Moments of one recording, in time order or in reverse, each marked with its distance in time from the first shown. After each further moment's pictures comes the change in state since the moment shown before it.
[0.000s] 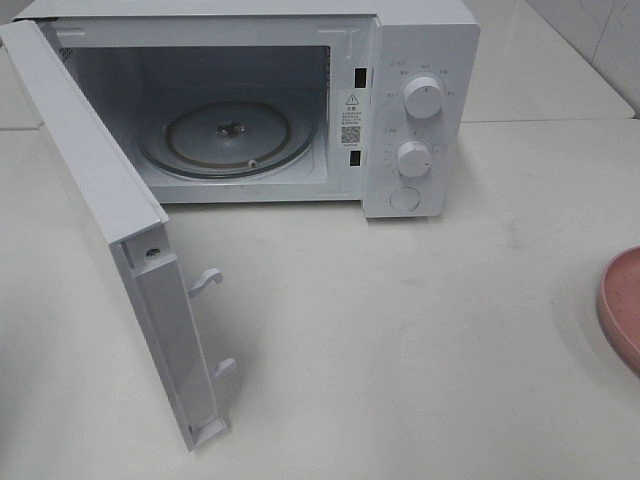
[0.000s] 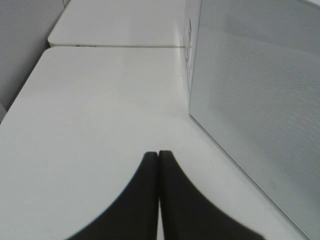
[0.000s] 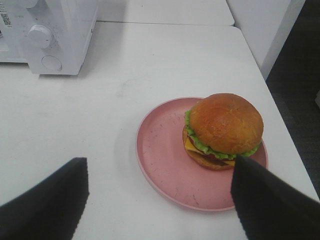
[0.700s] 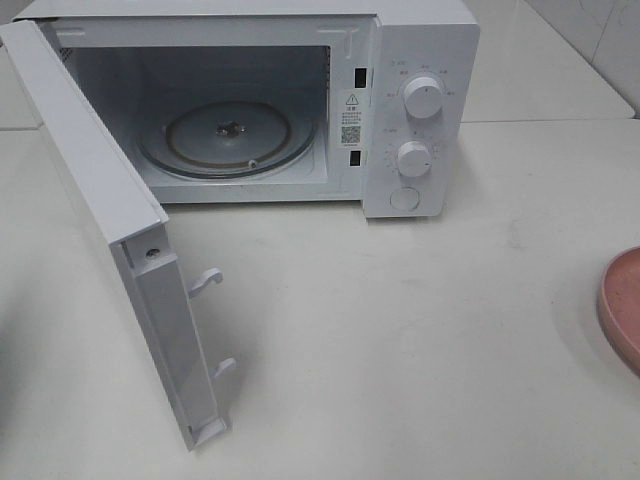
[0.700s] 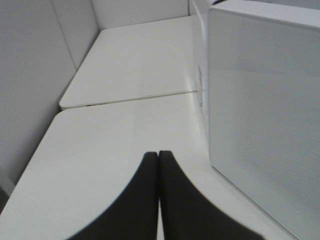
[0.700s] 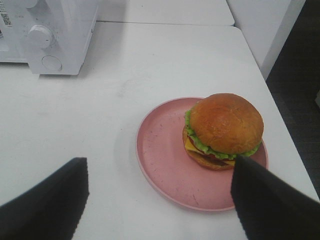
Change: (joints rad) left arm -0.033 0.363 0.066 0.239 -0.607 -0.098; right arm 0.000 0.000 0.000 0.000 0.000 0.000
